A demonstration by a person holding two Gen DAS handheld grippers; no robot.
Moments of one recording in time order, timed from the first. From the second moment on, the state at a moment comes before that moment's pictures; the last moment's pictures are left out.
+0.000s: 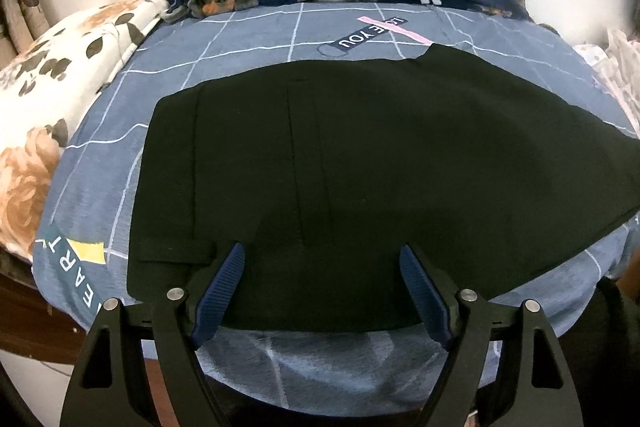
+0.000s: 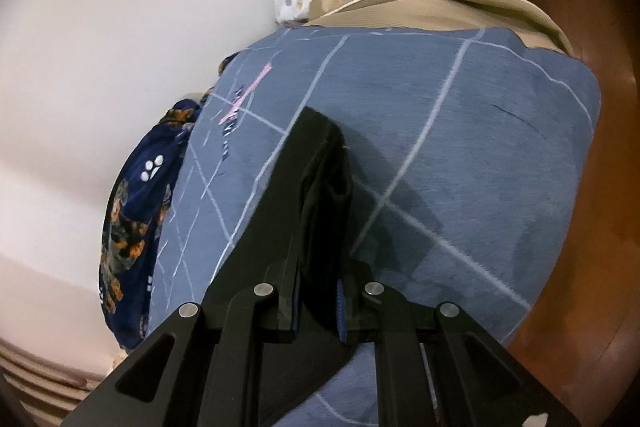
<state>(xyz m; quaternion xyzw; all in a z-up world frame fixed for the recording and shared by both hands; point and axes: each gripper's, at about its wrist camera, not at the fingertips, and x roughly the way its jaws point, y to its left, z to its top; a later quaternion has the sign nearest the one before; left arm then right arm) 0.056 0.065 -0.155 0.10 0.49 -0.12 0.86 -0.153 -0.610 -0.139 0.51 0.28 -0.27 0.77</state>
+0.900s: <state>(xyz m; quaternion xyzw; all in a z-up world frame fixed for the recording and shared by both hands) 0.059 0.071 -0.155 0.11 0.48 -0.09 0.86 -0.071 -0.507 -0.097 0.46 0.32 -0.13 0.82</state>
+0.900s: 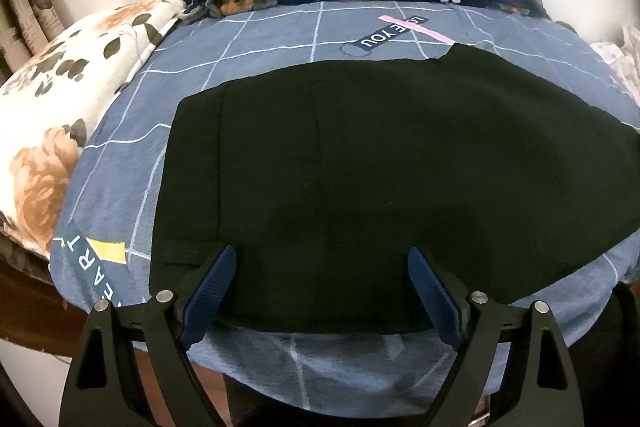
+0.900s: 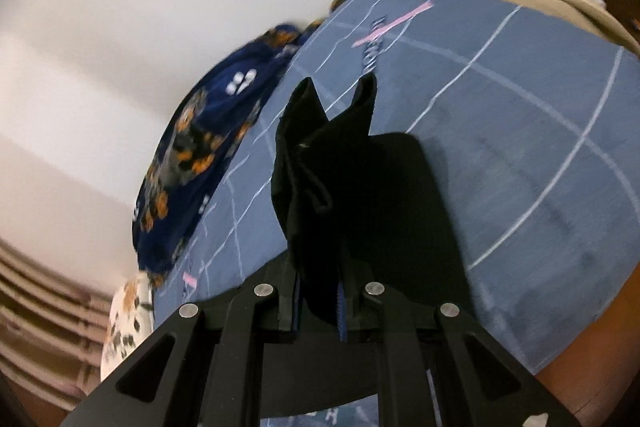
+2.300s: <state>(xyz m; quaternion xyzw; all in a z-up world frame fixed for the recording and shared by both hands) 0.061 0.073 -0.158 0.12 0.48 -0.07 0.86 -0.021 -0.416 -0.128 0.40 0.41 -0.04 0.82</state>
